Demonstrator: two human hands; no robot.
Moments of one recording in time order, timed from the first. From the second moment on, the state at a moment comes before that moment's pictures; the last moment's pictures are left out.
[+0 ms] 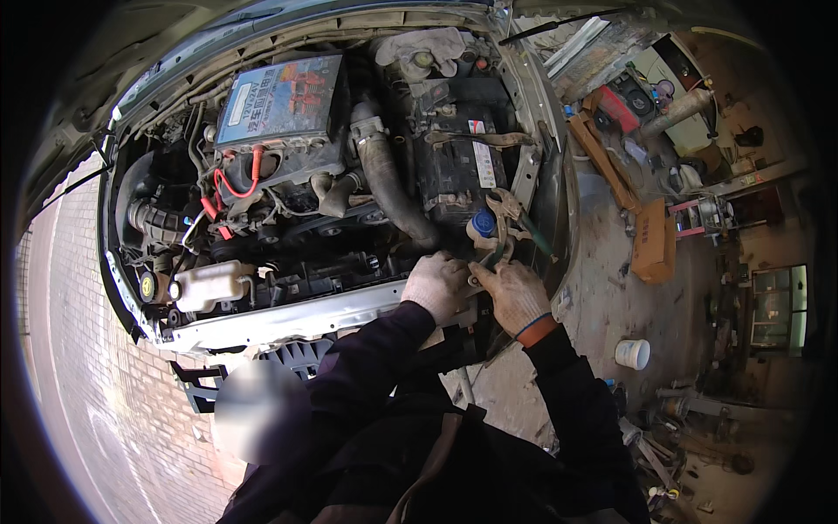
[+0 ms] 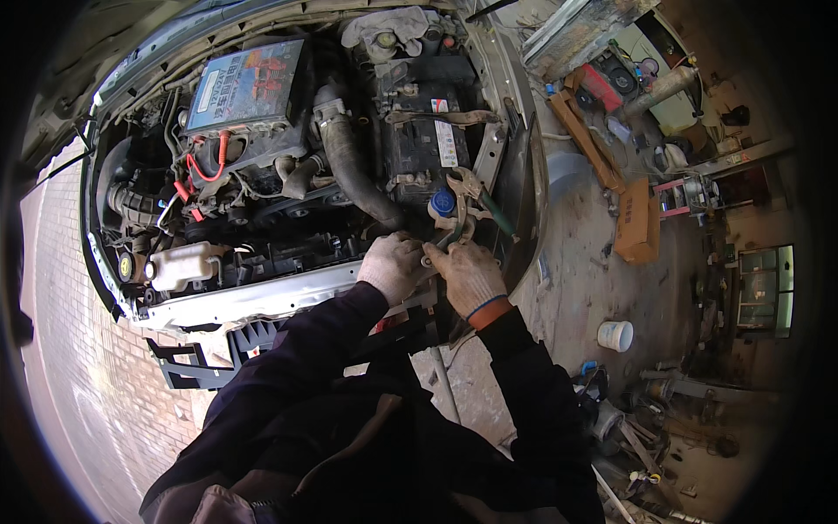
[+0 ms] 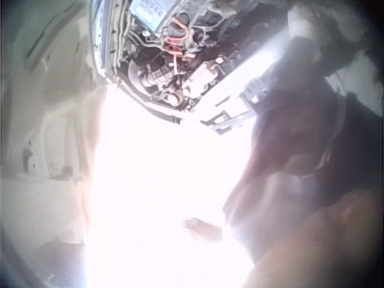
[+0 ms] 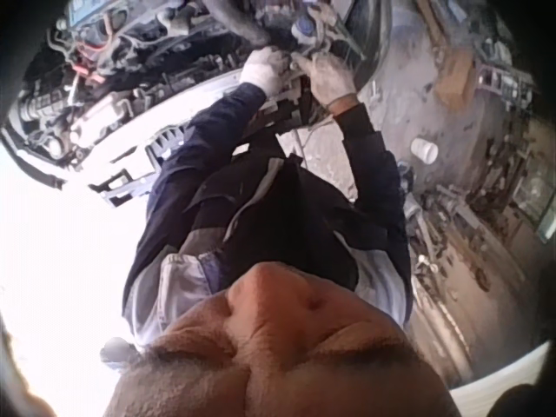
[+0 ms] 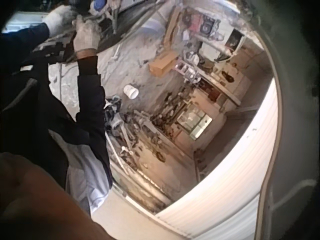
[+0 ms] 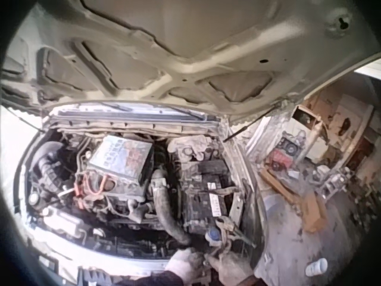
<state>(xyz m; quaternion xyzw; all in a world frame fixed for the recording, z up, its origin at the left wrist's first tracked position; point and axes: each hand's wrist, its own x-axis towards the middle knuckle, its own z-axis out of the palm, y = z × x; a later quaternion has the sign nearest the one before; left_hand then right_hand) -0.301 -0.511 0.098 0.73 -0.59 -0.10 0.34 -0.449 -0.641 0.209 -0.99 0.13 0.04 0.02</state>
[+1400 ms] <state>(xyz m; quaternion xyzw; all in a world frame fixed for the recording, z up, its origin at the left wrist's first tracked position) -0.294 -0.501 0.089 0.69 -0.59 -0.11 0.41 -0.424 -0.610 0.199 -0.94 0.29 0.18 0.05</state>
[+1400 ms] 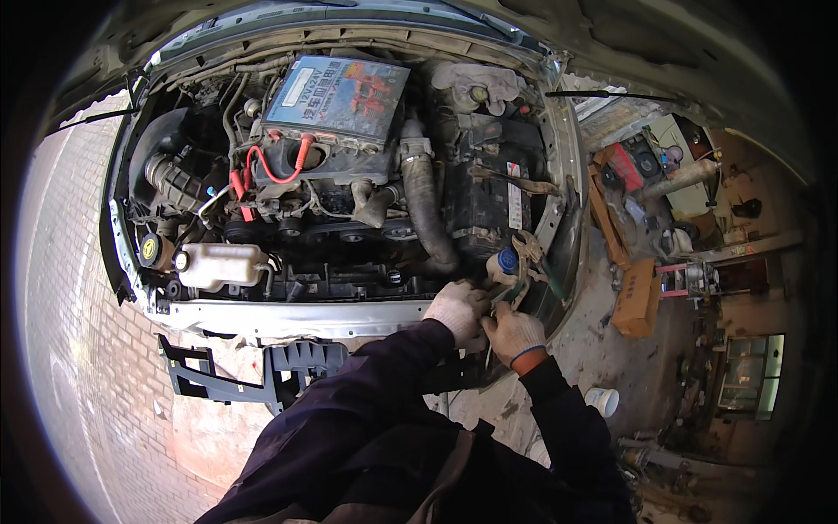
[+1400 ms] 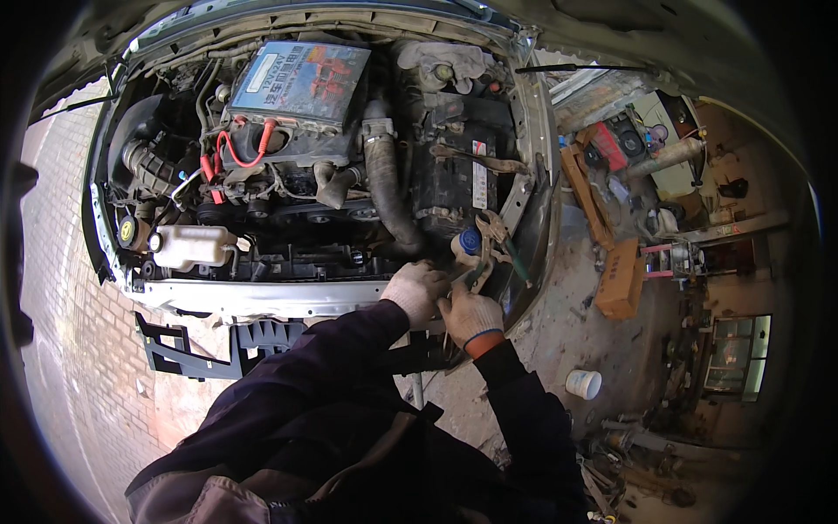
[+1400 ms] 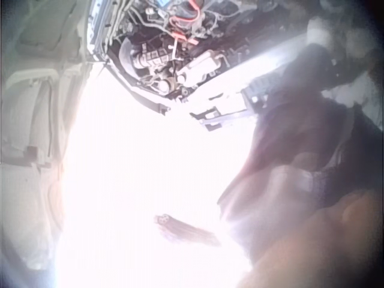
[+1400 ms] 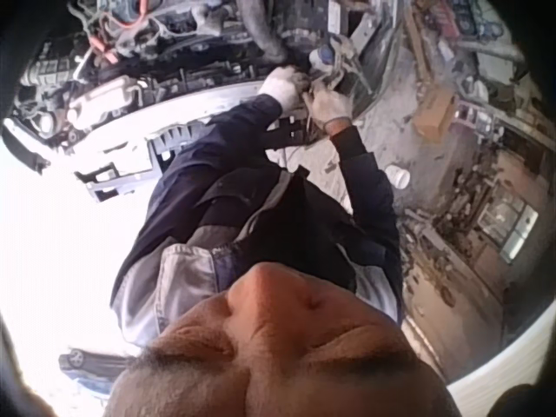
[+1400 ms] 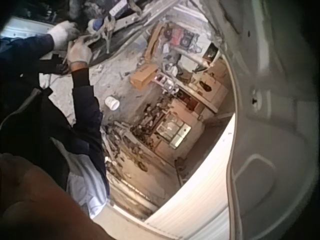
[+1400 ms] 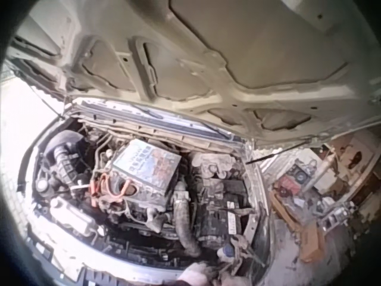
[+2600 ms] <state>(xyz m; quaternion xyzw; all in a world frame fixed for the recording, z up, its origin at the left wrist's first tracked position) -0.299 -0.507 0.087 0.71 -0.60 -0.11 0.35 -0.418 -0.625 0.203 -0.99 0.09 0.03 -0.05</state>
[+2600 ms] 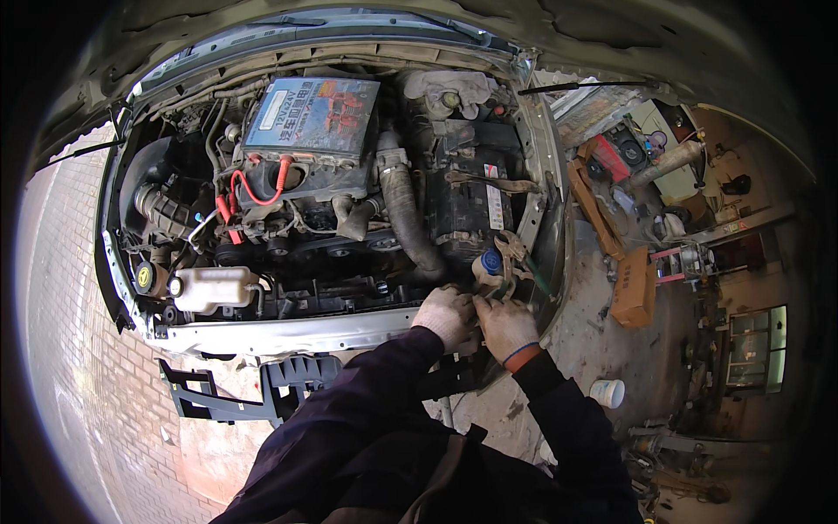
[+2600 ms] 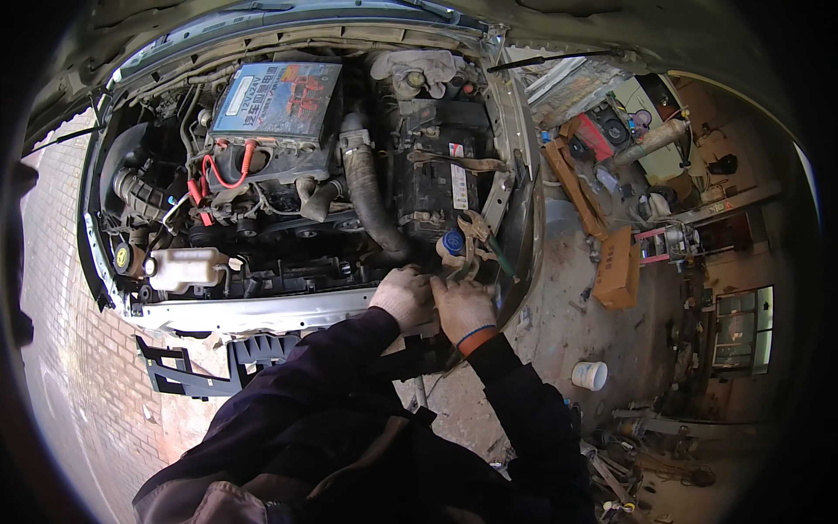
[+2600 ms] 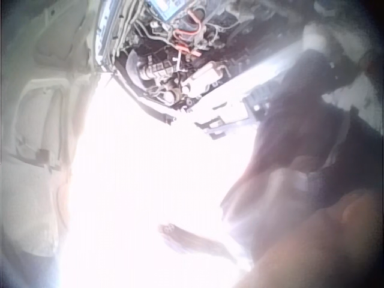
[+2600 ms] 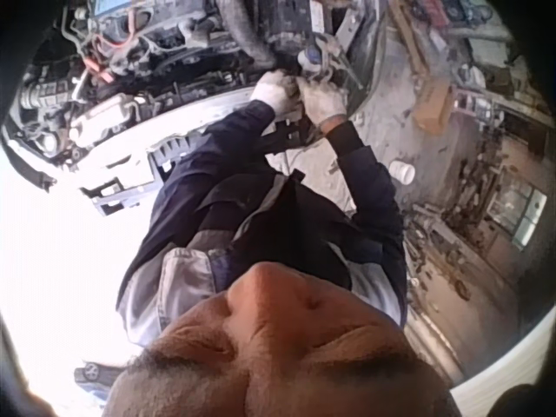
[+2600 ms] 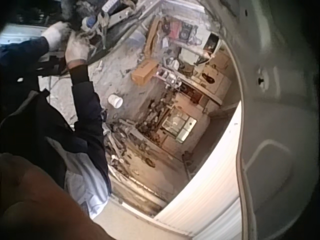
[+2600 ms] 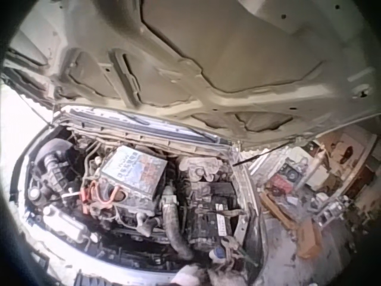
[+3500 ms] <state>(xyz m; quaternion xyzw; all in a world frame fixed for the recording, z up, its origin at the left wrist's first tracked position) -0.294 -0.501 0.096 0.71 -0.61 -0.13 0.34 -0.424 -0.624 0.194 -0.94 0.28 0.21 0.05</state>
